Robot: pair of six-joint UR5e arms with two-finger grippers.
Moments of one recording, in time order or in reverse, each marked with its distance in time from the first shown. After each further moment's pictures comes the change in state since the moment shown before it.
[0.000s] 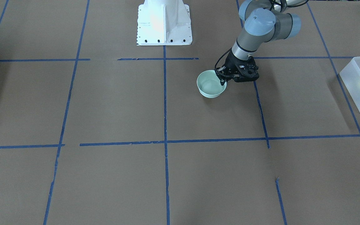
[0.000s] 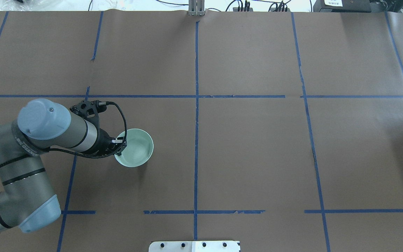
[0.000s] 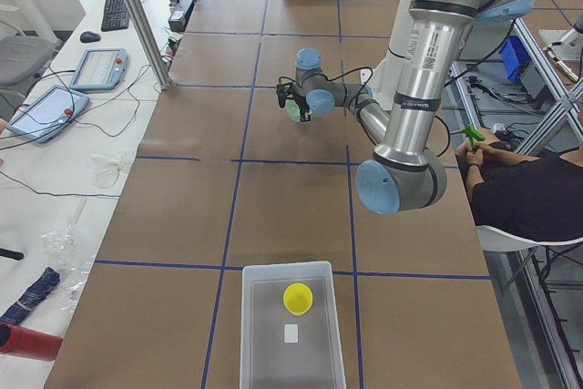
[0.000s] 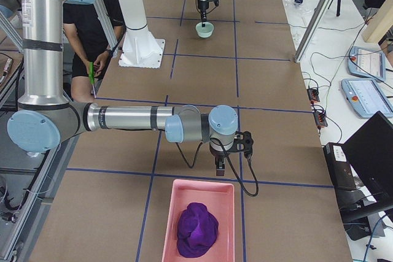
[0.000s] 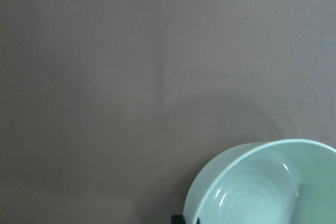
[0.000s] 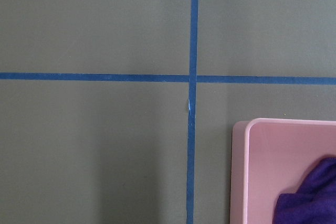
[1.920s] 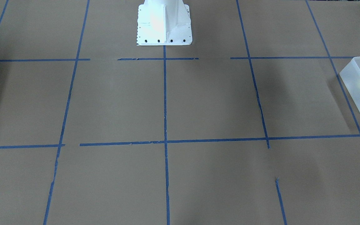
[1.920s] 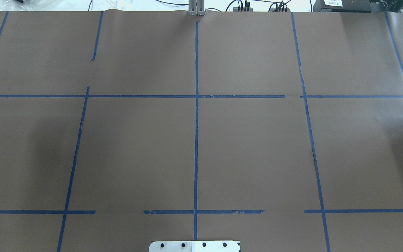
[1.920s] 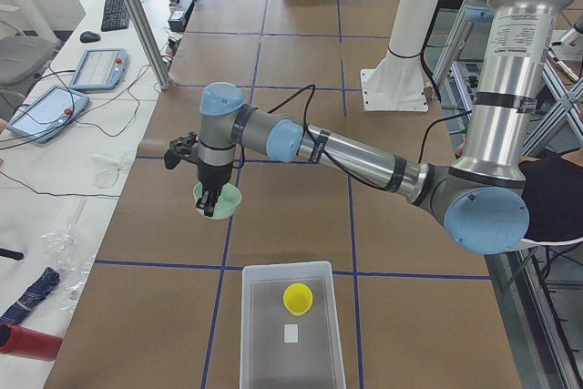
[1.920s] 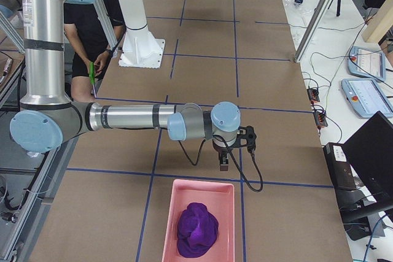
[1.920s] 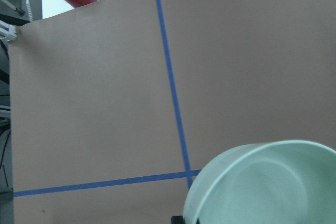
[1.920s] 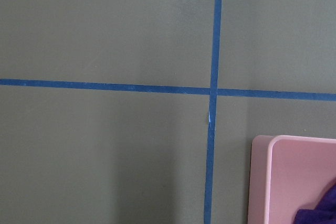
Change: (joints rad) left arm -0.936 0.157 0.219 0.232 -0.093 1.354; right arm 0.001 0.015 0.001 0.025 0.041 -0.005
